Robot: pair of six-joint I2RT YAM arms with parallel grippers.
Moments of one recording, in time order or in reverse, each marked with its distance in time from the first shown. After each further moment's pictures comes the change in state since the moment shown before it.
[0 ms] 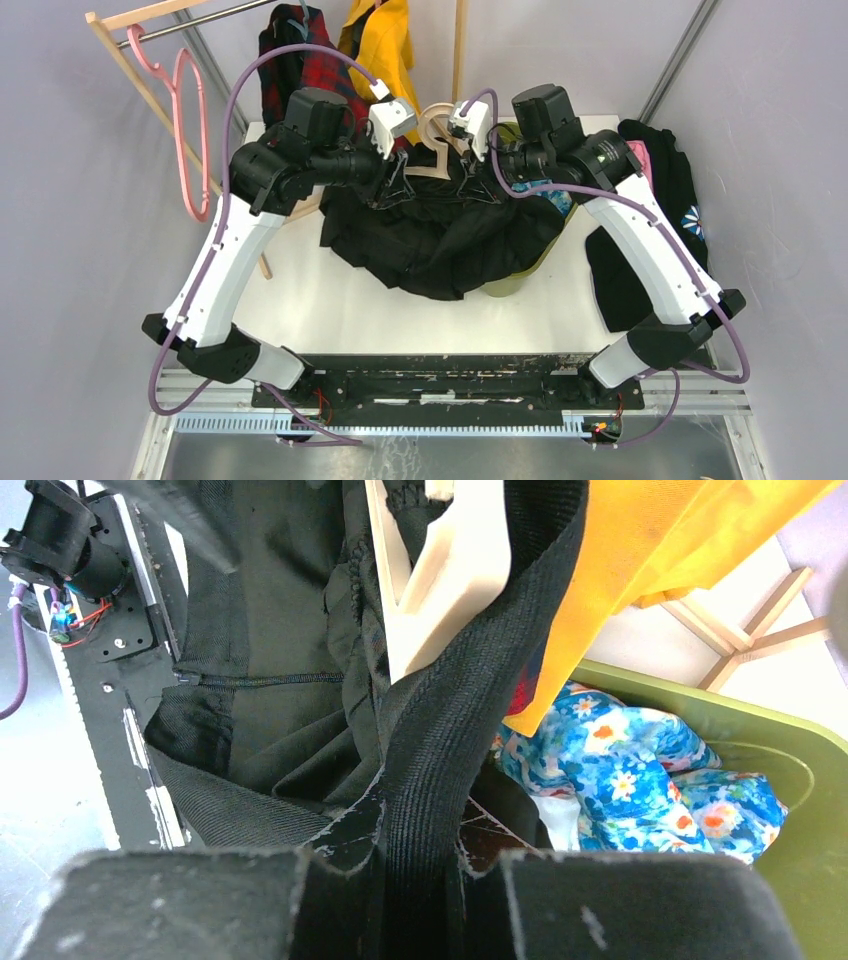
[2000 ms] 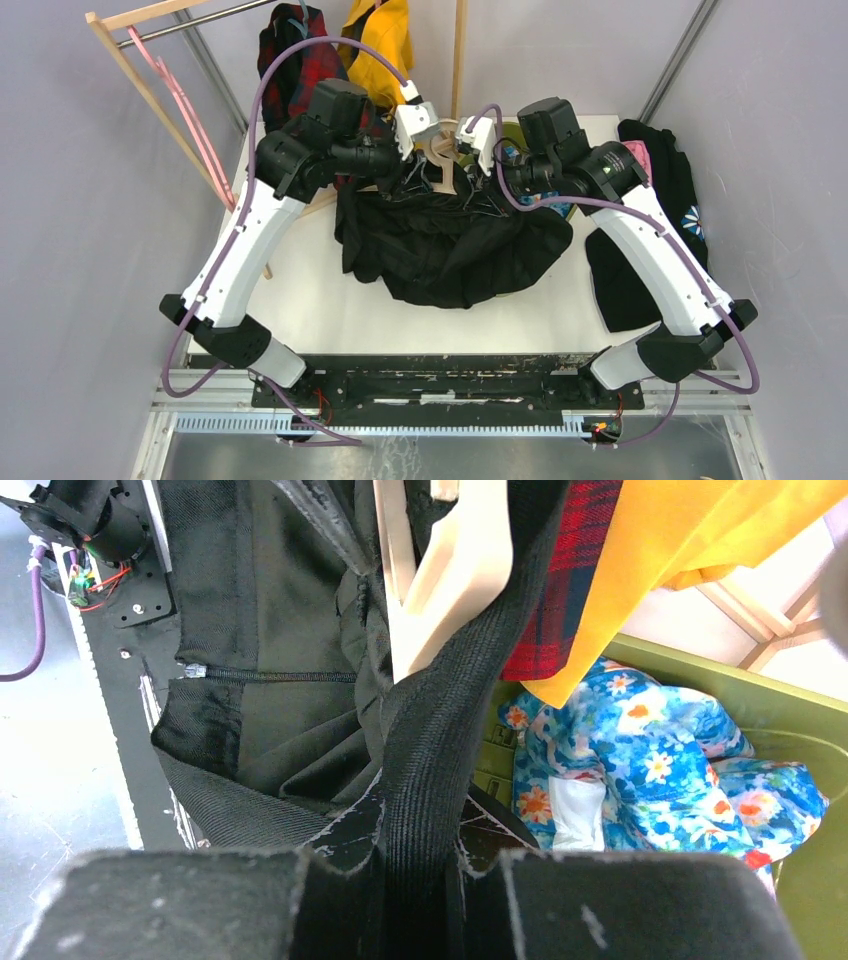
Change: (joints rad) left arm -0.021 0.099 0.042 0.069 0.092 0.221; right arm 0.000 -0.079 -0.115 -0.005 -0.031 -0.032
